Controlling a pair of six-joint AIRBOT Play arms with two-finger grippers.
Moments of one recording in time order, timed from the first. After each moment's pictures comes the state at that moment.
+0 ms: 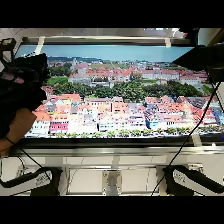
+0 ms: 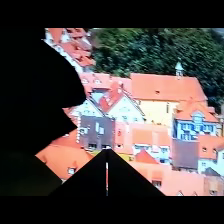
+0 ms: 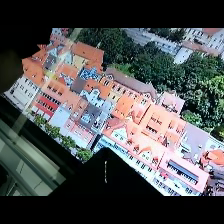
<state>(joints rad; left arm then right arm) 0.16 -1.29 1.47 1.66 -1.17 -1.52 -0.12 -1.18 1.91 -0.79 1.65 1.37</state>
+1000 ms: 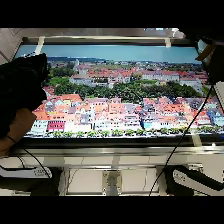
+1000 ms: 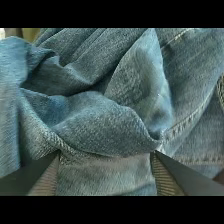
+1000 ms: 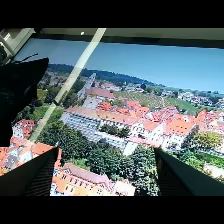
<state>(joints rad) 0.54 -1.50 1.53 1.77 -0.85 -1.64 -0.12 -1.22 1.91 -0.89 1.27 1.37</state>
